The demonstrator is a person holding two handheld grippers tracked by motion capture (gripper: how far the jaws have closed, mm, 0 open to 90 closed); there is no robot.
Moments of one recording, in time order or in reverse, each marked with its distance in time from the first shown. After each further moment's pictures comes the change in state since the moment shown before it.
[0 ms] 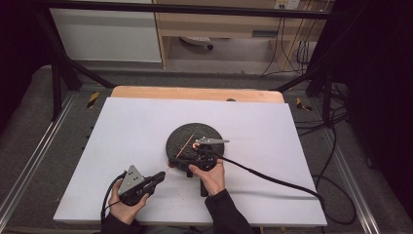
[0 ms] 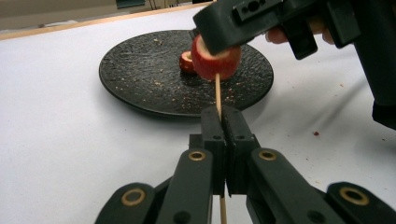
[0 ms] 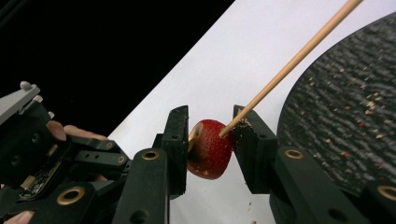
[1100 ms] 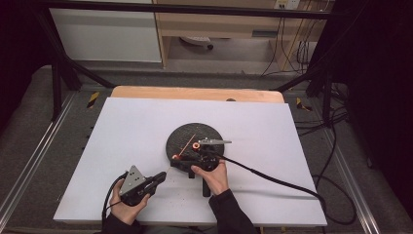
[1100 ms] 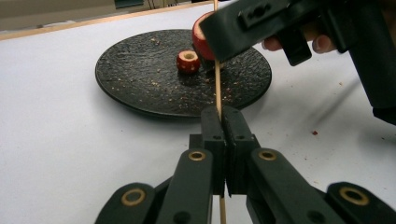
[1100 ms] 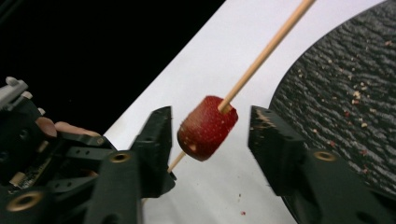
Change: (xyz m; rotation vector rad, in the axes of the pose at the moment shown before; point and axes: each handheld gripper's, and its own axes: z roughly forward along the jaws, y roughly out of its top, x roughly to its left) left arm -0.002 0.000 0.002 0.002 -0.002 0.008; right arm -0.008 -0.004 -0.003 0.007 -0.003 0.016
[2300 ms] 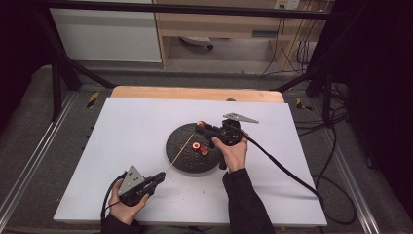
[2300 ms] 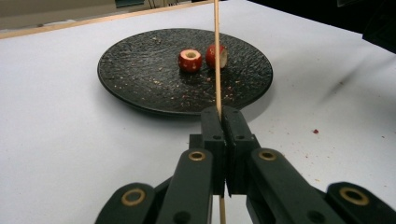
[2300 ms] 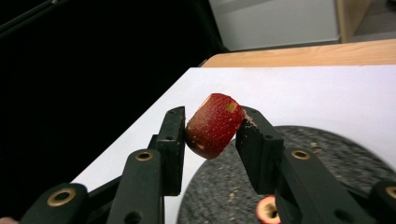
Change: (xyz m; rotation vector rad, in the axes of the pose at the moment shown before) left arm 0.002 -0.001 -0.002 0.004 0.000 -0.002; right arm -0.019 0.069 -0.056 -0.243 -0.204 -0.097
